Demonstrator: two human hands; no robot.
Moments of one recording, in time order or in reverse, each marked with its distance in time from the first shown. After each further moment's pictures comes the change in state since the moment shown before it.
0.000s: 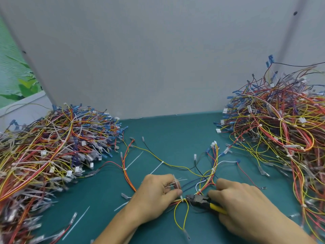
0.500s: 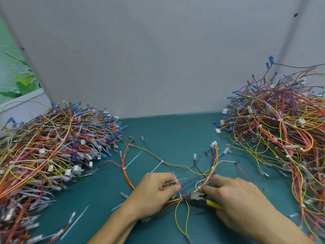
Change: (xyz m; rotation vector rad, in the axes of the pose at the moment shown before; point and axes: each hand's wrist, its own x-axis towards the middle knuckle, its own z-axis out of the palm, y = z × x) left_hand 0.003 0.004 -0.008 -0.105 -0.083 -0.036; right_hand 0.006 -0.003 0.004 -0.071 0.157 -0.012
